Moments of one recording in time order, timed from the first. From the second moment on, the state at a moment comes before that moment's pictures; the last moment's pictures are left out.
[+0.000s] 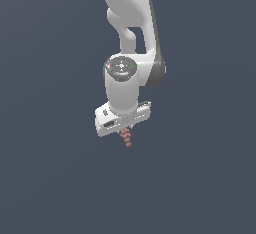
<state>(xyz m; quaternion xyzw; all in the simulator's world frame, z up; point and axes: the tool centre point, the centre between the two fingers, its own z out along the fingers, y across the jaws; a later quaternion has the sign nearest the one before) 0.054 -0.014 0.147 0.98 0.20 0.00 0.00</state>
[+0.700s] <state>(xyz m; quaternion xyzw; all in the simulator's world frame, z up) 0.015 -0.005 0.185 0.98 0.20 0.00 0.00</state>
